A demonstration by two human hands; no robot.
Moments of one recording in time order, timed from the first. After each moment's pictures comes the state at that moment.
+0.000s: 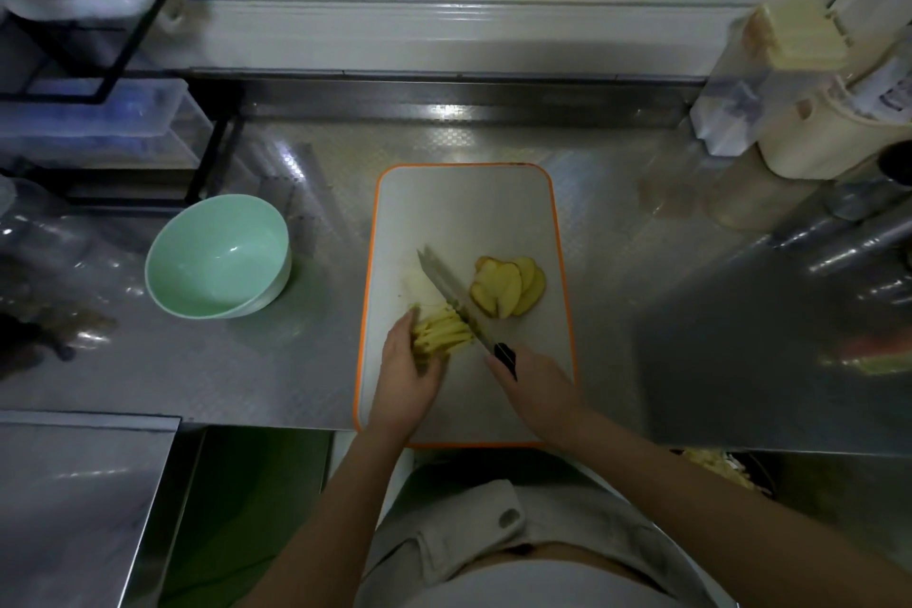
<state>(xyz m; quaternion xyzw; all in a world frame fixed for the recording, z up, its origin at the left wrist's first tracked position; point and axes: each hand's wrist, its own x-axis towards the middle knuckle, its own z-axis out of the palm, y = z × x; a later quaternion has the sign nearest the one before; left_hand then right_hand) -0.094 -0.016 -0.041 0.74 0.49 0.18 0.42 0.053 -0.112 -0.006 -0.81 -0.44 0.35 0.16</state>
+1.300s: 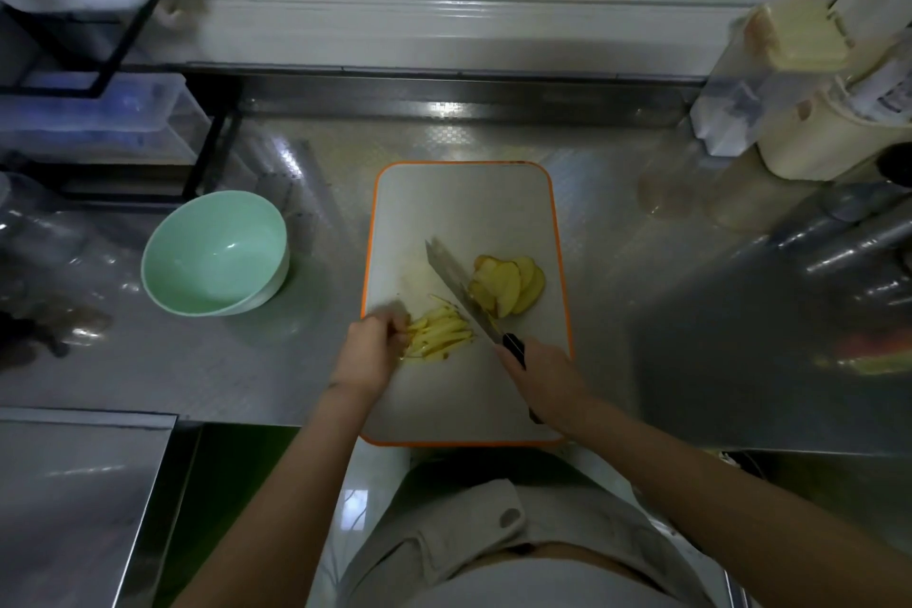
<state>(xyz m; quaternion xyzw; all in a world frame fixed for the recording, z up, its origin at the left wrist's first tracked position) -0.106 0.030 -0.010 0.78 0.51 0.06 0.36 0.064 -0.113 0.003 -0.80 -0.42 0.38 0.18</state>
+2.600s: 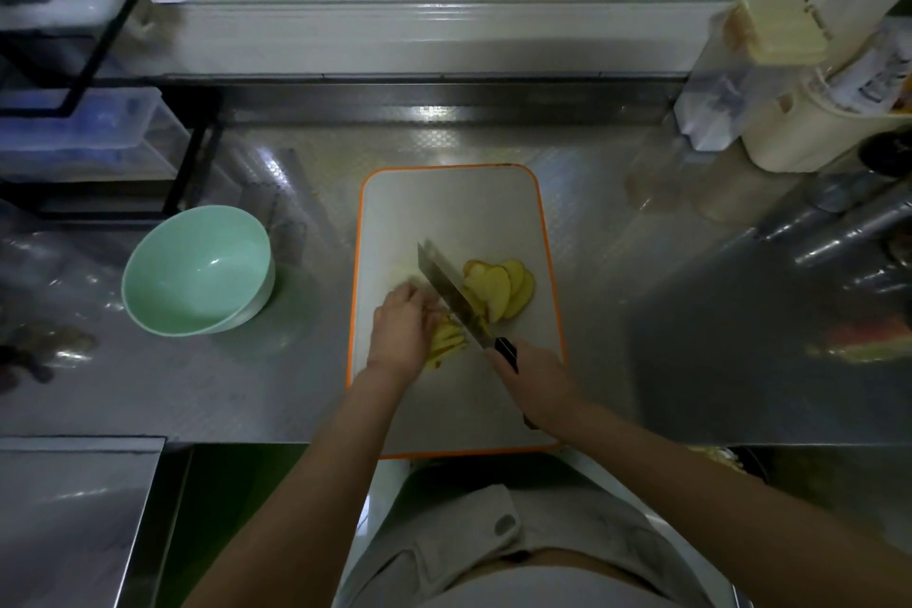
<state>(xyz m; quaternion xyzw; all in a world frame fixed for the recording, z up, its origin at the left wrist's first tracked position) -0.050 0.036 -0.023 0.85 0.45 0.03 0.26 0.066 -0.109 -0.012 -0.82 -0.40 0.37 0.19</state>
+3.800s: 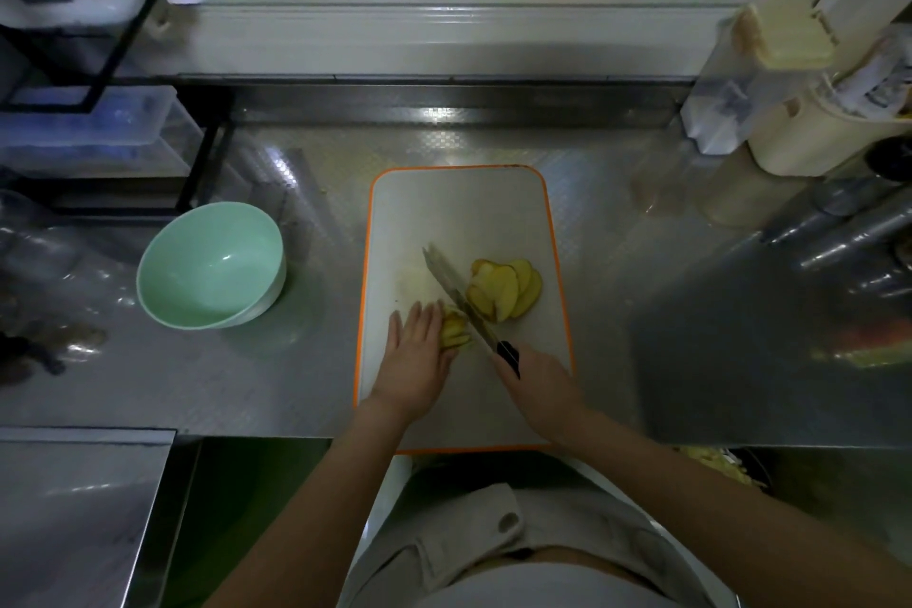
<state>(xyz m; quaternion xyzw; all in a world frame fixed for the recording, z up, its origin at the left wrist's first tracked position) -0.075 0.006 -0.031 0.91 0.36 -0.07 0.17 0.054 -0.111 0.000 -0.82 -0.42 0.34 0.17</state>
